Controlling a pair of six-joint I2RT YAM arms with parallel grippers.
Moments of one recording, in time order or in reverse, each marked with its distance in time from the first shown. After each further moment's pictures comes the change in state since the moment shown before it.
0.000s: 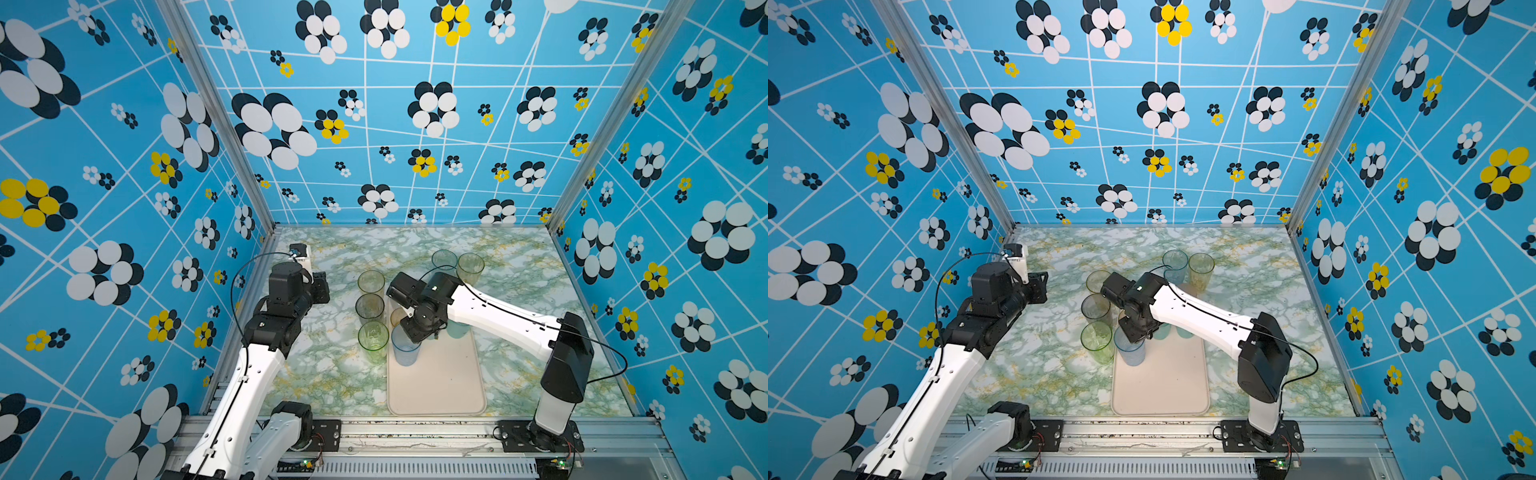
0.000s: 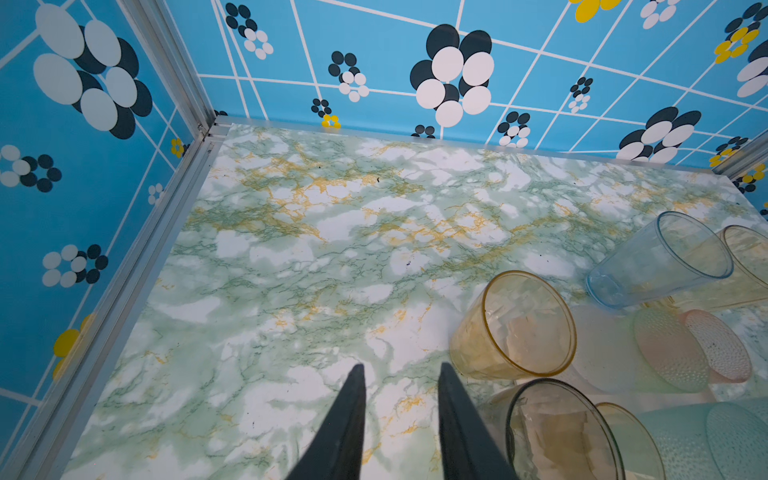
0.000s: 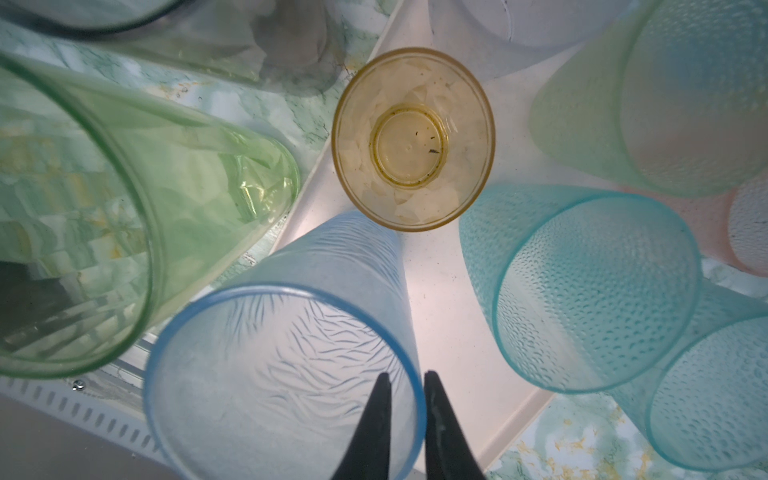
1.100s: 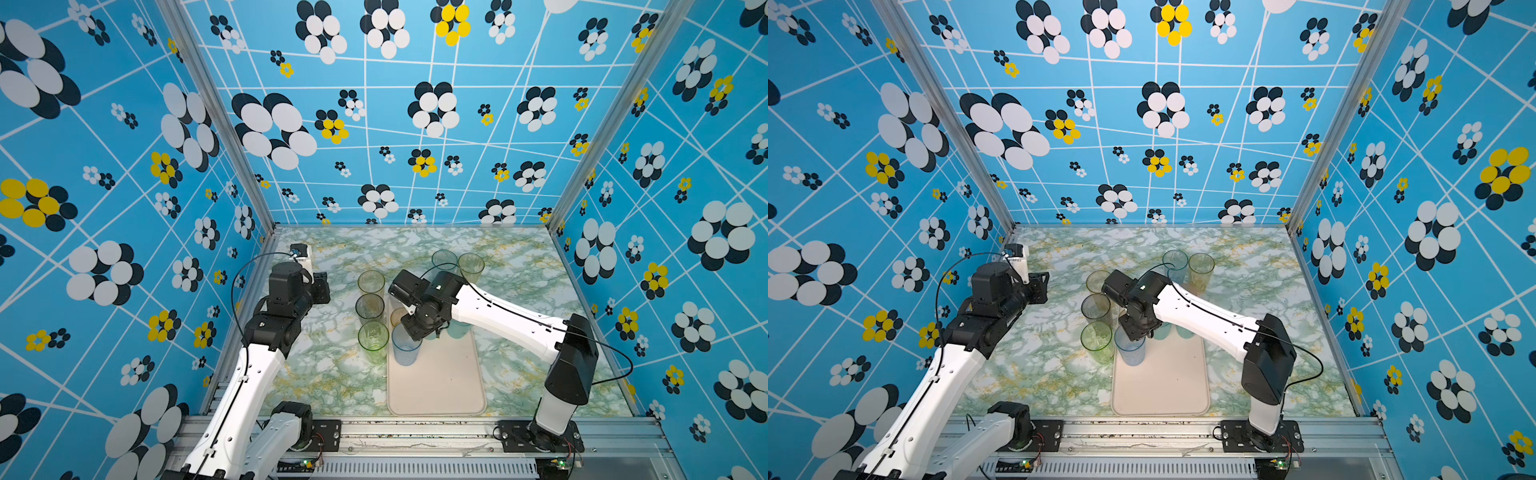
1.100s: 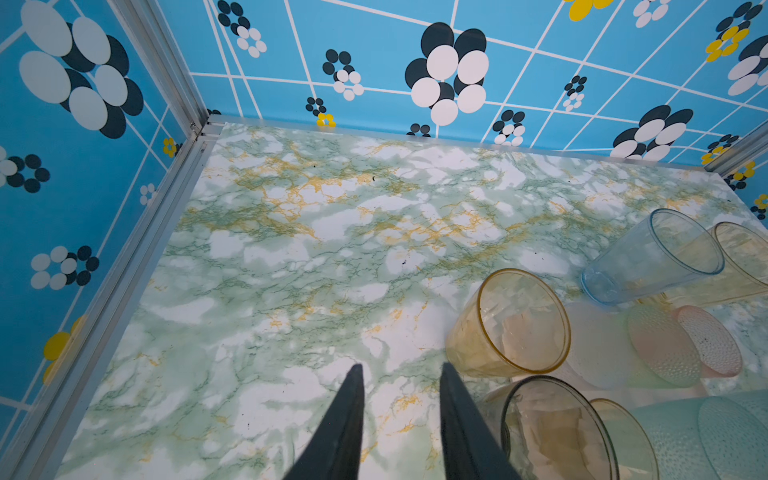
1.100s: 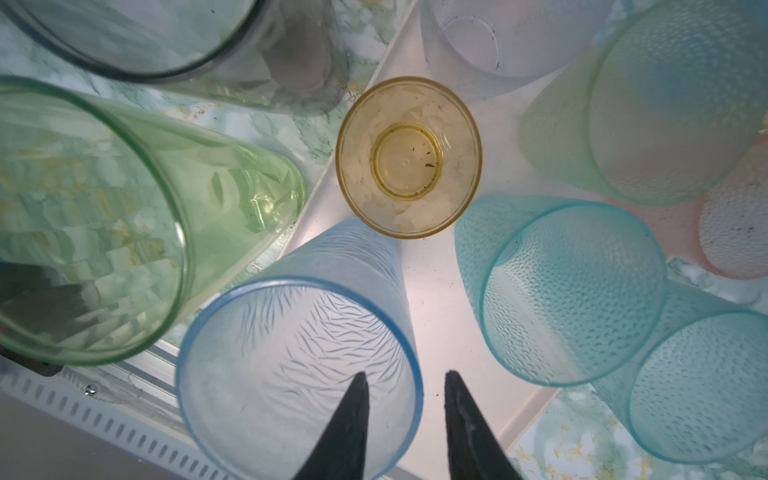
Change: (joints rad) left arm 0.000 0.002 0.000 0.000 0.014 0.000; right arm -0.002 -0.033 0.000 0.011 0.017 0.000
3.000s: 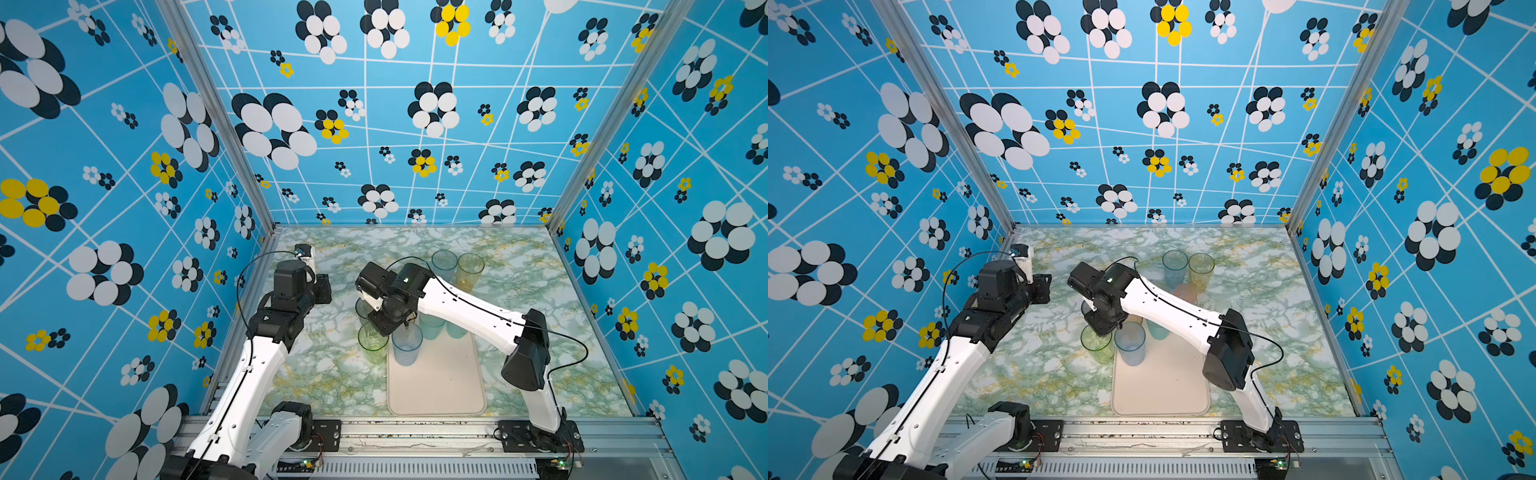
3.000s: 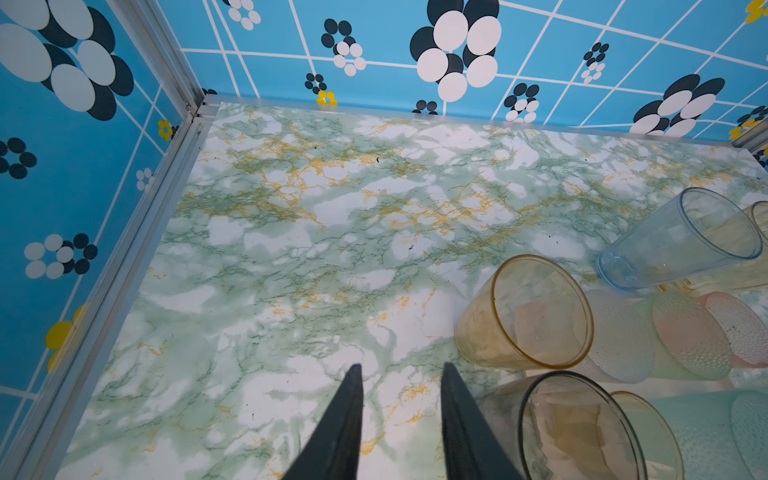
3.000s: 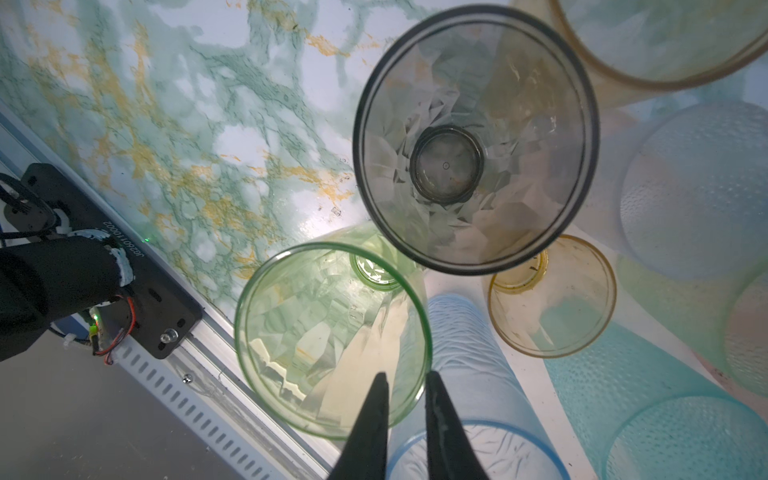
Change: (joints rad) left arm 0.000 0.050 0.002 -0.011 -0.005 0.018; right arm 0.068 0.286 0.428 -0.081 -0.110 -0.113
